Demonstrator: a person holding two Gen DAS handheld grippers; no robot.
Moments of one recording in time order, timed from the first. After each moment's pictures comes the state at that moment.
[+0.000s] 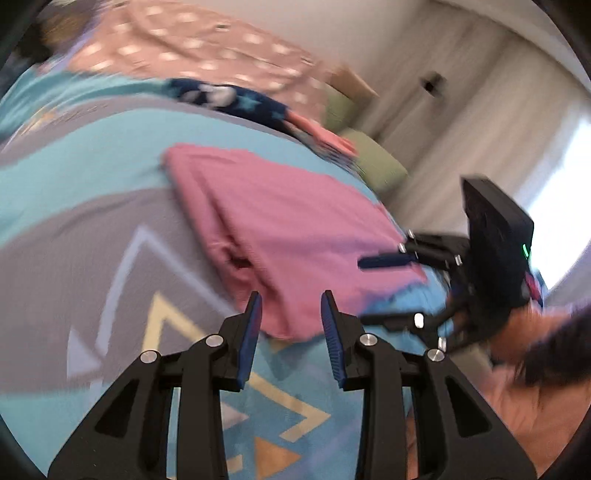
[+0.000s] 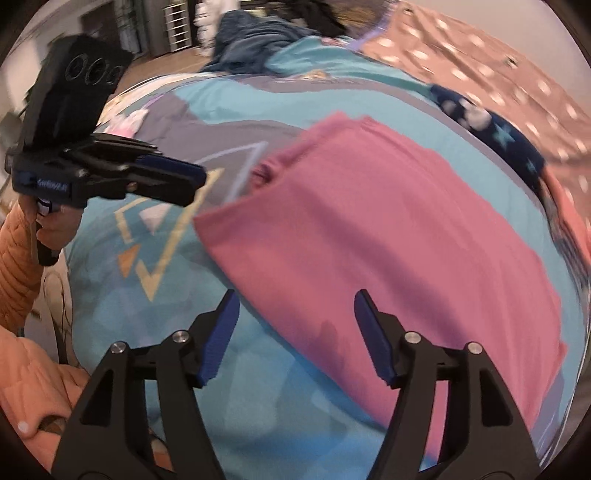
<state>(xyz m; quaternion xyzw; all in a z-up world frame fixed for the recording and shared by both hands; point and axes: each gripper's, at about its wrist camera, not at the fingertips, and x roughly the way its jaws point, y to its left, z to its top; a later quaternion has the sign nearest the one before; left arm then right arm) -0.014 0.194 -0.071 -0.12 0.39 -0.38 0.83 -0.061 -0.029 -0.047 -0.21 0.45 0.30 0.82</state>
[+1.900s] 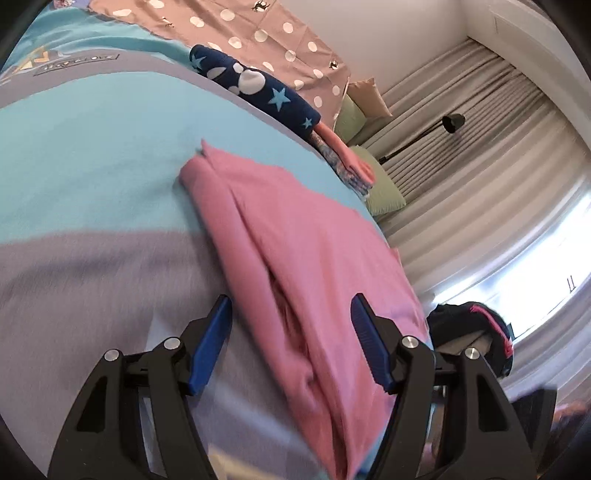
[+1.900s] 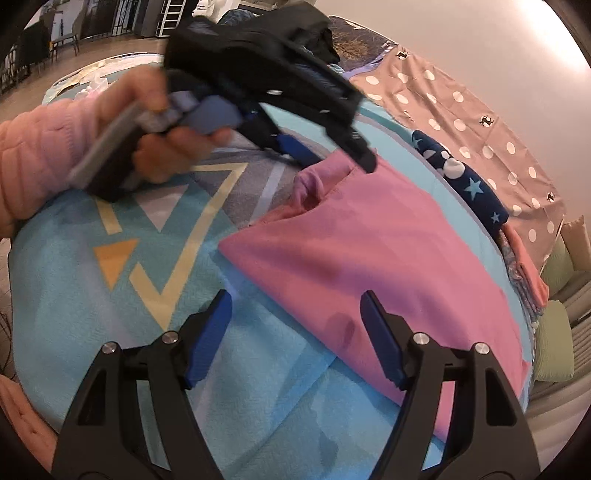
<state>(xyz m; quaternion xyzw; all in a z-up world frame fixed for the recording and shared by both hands) 0.113 0.196 -0.107 -0.25 0.42 -0.38 0.78 -0.105 0.043 -0.088 -0.32 0.34 0.22 0.86</state>
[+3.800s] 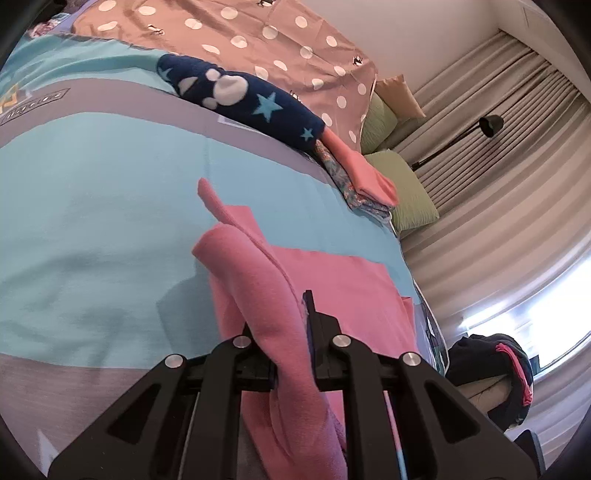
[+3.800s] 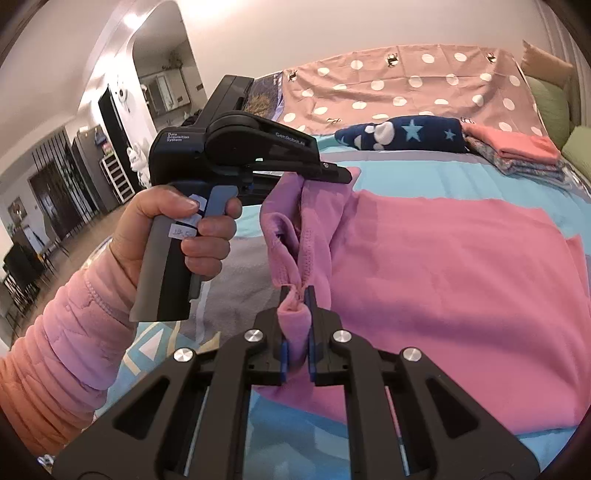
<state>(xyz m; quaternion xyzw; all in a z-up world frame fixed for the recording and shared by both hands) 0.171 0.078 -0.046 -0.22 0.45 -0.31 0.81 -0.061 -0.099 -0.033 0.06 0.31 0.23 0.92</state>
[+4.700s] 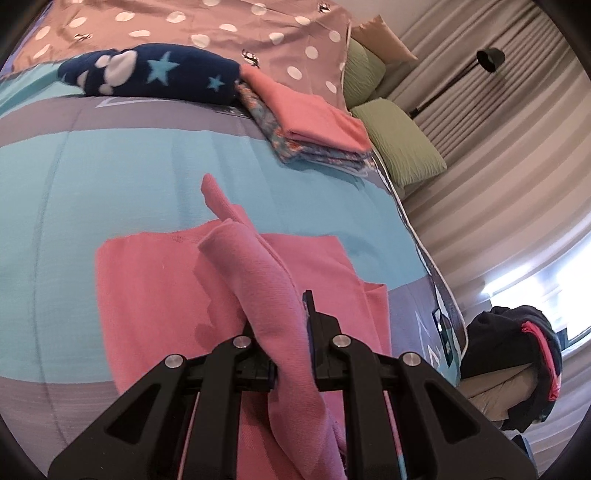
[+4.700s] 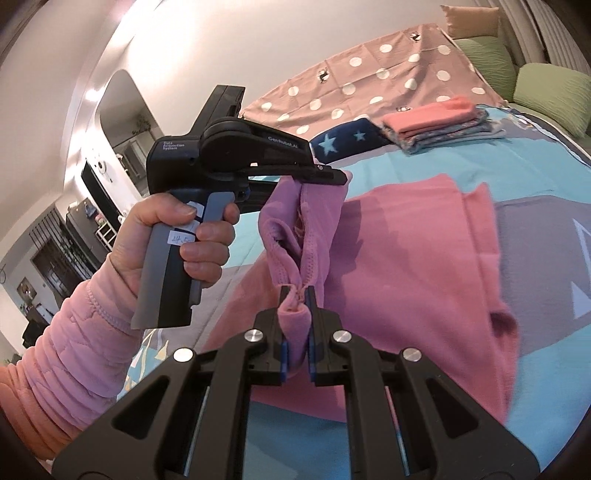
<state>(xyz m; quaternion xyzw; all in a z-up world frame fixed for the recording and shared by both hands) 0.166 -0.107 -0.031 -0.12 0.49 -0.31 0.80 -0.088 -0.256 -0.044 0.19 0.28 0.19 0.92</state>
